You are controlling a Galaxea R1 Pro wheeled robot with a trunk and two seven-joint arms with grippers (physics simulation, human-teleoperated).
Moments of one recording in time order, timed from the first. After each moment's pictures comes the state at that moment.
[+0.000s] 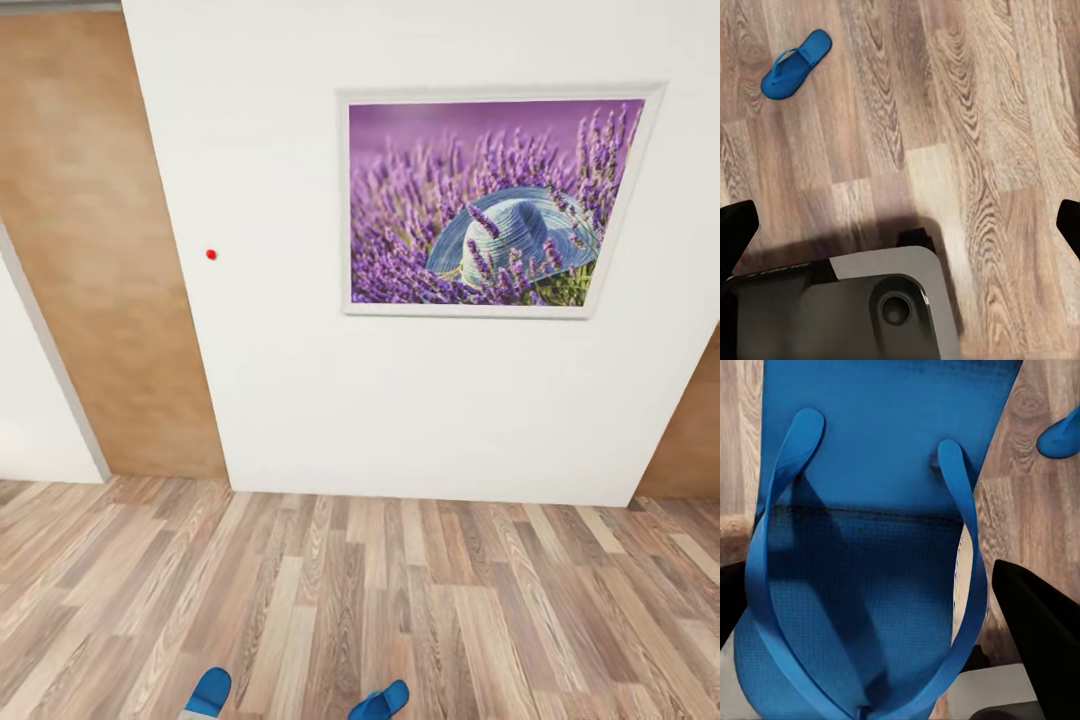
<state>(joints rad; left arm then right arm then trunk) -0.36 0.08 0.02 -0.14 -0.19 -0.05 -0.01 -0.08 -0.19 -0.29 -0.39 -0.07 0.07 0.33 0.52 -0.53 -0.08</state>
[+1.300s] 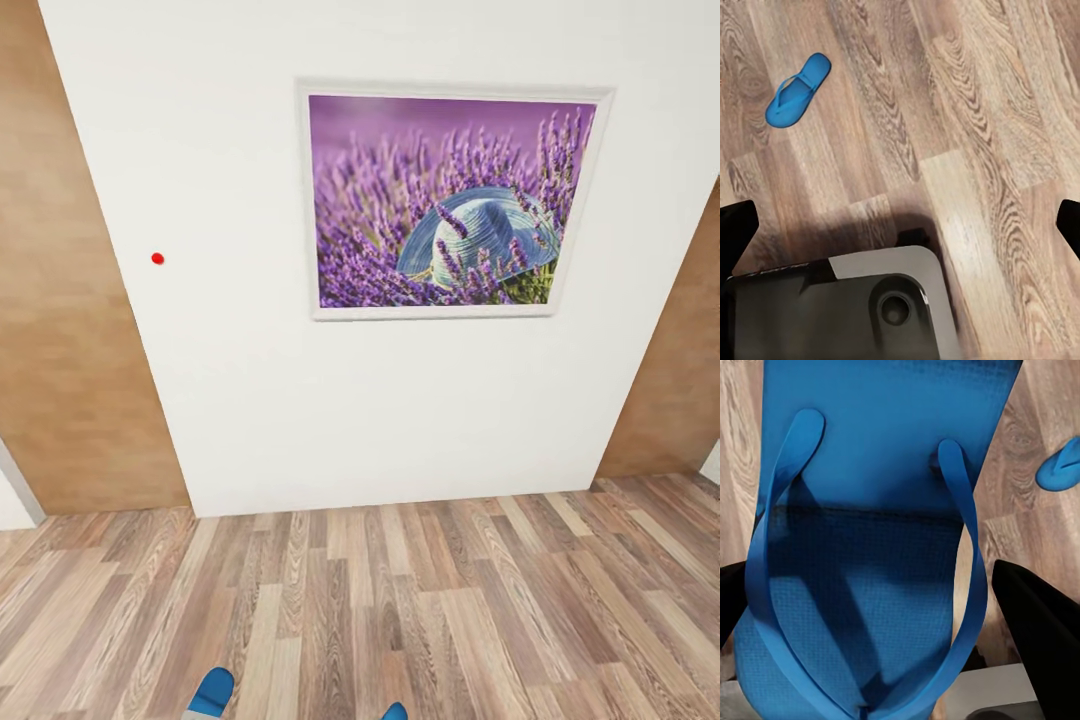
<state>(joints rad) -0.36 0.08 0.02 -0.14 -0.19 -0.05 -0.01 -0.08 -0.19 -0.29 -0.39 -0.07 0.07 0.33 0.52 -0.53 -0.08</state>
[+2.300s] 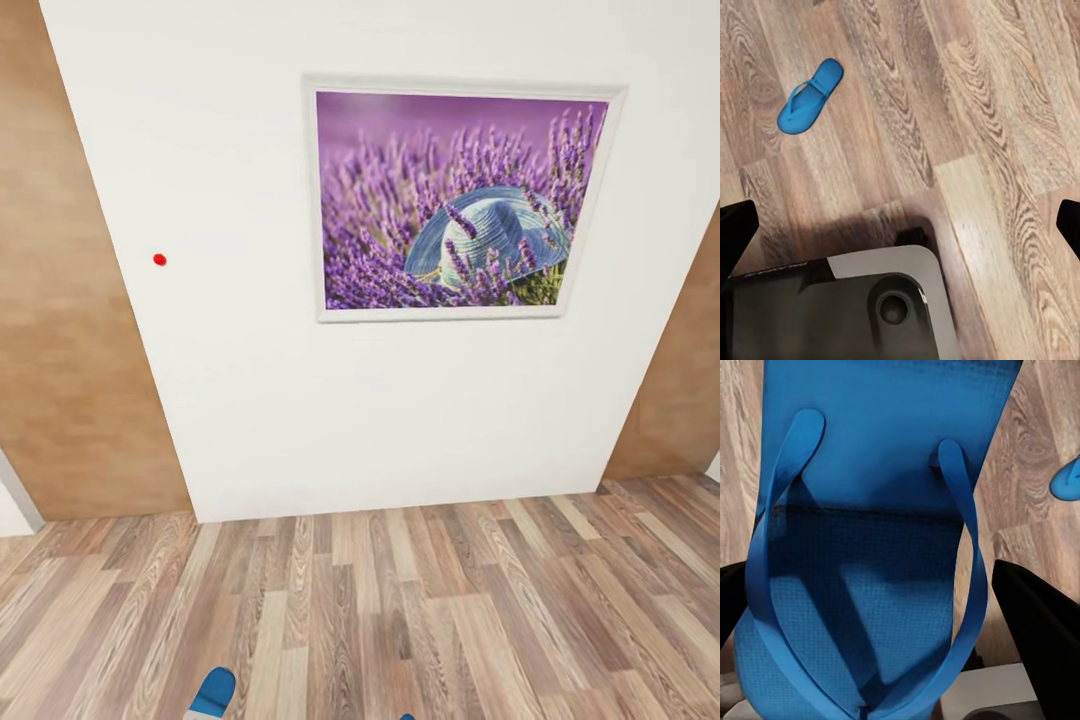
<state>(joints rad) -0.36 0.07 0.02 -0.14 -0.19 -0.05 -0.01 -0.08 -0.19 -0.29 -0.39 -0.07 0.07 0.32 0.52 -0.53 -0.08</state>
